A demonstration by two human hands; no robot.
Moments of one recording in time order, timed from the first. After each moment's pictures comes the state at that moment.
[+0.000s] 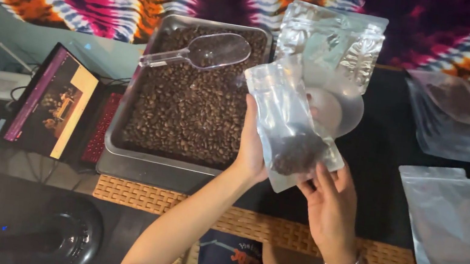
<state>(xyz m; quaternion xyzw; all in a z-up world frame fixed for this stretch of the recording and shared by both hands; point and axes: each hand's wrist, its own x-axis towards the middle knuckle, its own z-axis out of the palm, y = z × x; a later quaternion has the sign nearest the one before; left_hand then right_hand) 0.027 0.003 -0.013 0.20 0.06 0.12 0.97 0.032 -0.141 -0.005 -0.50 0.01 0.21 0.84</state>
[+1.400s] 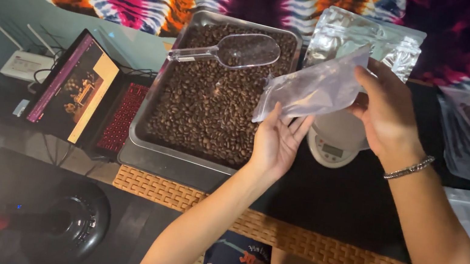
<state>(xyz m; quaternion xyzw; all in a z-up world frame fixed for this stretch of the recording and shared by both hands) 0.038 0.028 -0.038 0.08 0.13 0.26 0.95 0.156 -0.058 0.067 -0.68 -0.14 0.26 0.67</state>
